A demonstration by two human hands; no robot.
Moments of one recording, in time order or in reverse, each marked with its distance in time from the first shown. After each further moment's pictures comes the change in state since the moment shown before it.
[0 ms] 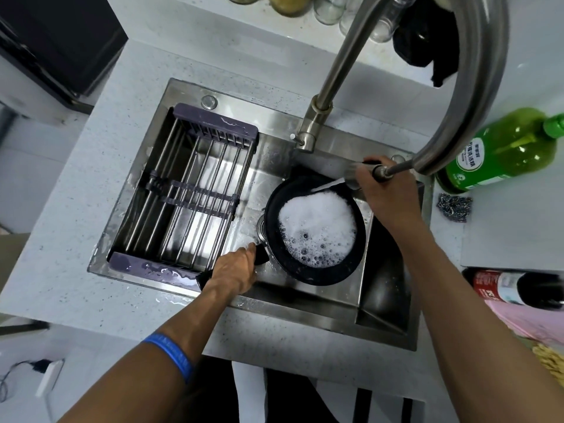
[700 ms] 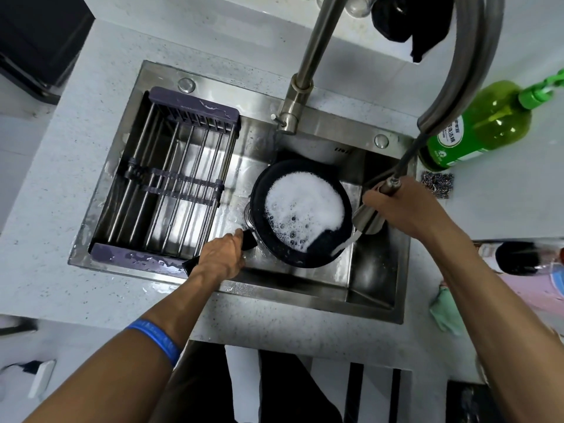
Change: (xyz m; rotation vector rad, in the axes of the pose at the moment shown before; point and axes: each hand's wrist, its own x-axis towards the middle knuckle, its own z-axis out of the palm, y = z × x) left_hand -0.001 0.000 0.002 -0.021 0.021 -0.003; right_hand -0.039 0.027 -0.055 -0.369 -0.300 0.117
